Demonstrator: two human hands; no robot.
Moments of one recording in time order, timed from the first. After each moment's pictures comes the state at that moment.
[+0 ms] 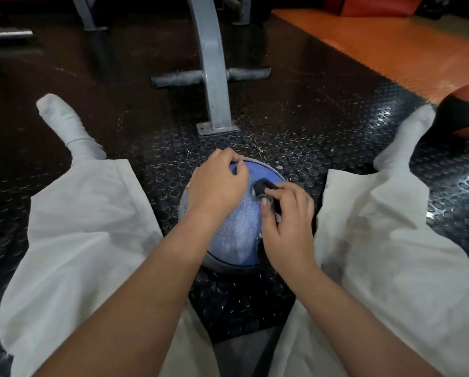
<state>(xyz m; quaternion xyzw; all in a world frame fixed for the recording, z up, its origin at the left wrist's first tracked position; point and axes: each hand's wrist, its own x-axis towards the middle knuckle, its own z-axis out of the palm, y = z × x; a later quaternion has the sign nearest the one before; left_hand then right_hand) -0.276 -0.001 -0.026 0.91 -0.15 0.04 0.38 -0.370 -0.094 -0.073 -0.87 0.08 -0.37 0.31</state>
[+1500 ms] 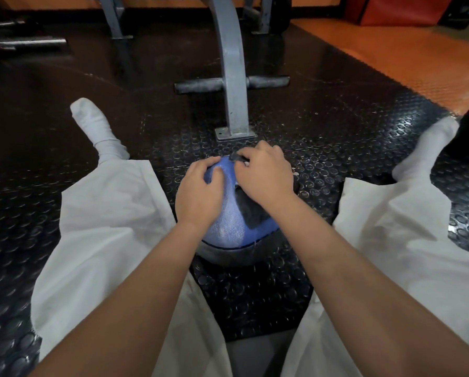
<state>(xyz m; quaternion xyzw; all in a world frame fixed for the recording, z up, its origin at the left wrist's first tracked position) -0.270 0.050 -0.043 0.85 -0.04 0.07 0.52 -0.279 -0.069 -0.010 -0.96 0.06 -0.19 0.21</state>
